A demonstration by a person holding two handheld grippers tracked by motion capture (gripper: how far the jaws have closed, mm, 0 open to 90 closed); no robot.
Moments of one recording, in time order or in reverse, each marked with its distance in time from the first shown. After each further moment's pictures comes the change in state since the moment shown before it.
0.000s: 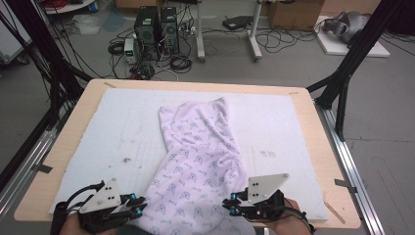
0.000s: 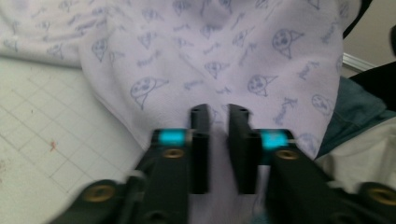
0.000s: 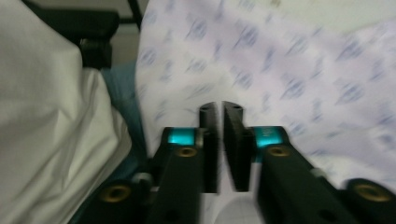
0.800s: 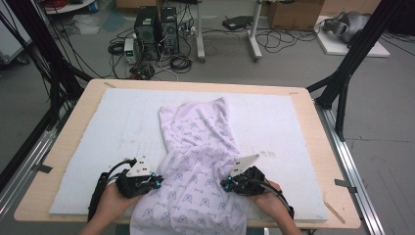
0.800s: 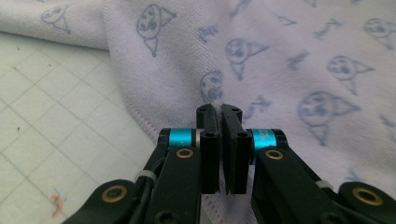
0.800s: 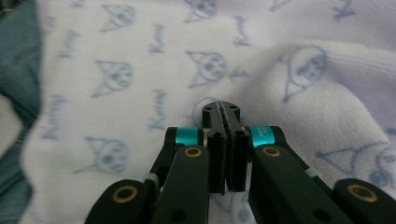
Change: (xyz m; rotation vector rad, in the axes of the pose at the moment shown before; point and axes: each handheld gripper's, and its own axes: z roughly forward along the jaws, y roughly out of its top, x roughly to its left) left arm 0.063 -0.021 0.096 0.074 0.016 -0.034; right arm -0.073 -0.050 0.068 0.204 -0.096 0.146
